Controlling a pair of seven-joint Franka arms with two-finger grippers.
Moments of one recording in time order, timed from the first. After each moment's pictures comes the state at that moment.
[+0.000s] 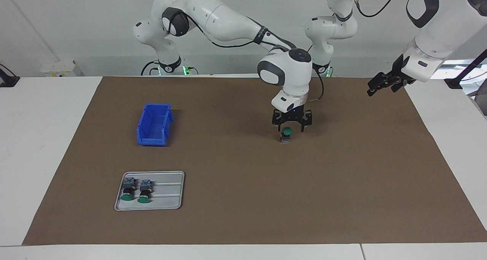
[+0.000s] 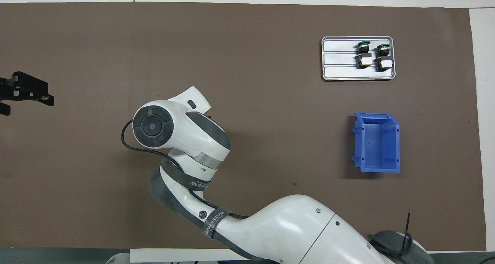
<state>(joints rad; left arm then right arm) -0.08 -0.01 0.01 -1.60 -0.05 1.45 -0.17 0.72 0.74 0.17 -1.22 -0.24 2.11 1.07</state>
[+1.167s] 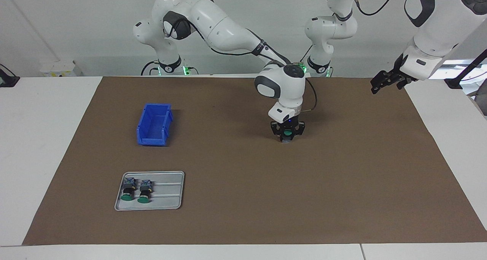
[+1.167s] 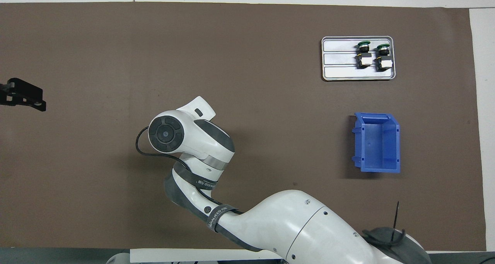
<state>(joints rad) -0.08 -0.01 0.00 -1.62 0.03 1.44 -0.13 0.72 0.75 0.17 -1.33 -0.26 2.20 1.06</state>
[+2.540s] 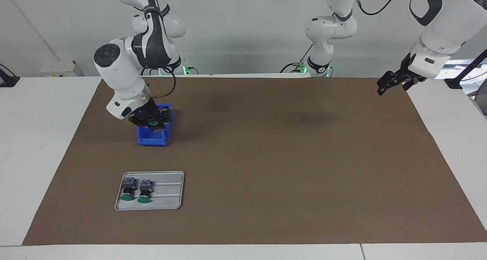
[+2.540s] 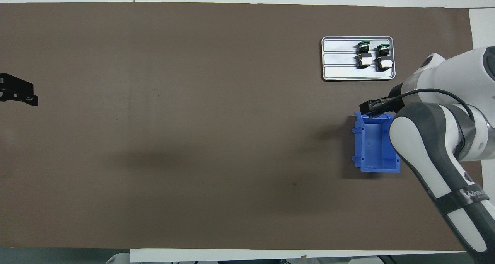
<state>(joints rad) -0.05 -0.02 0.00 -1.62 0.03 1.48 -0.12 -0.11 0.00 0.16 -2.10 0.11 2.06 -0.11</state>
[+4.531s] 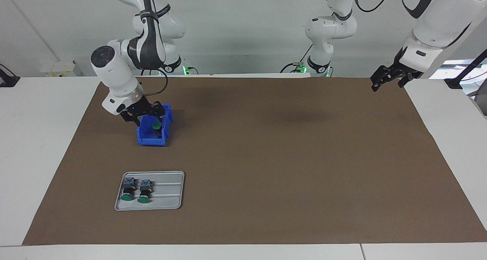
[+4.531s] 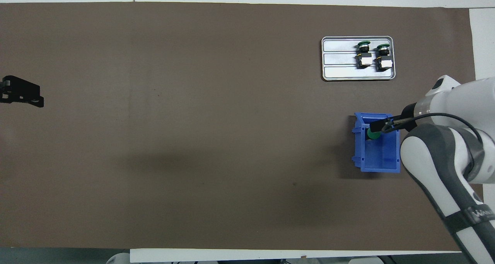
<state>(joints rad) -0.01 -0.04 -0.08 -1.62 0.03 1.48 -0.12 -0.18 -0.11 0.17 -2.20 0.11 2.04 -0.20</state>
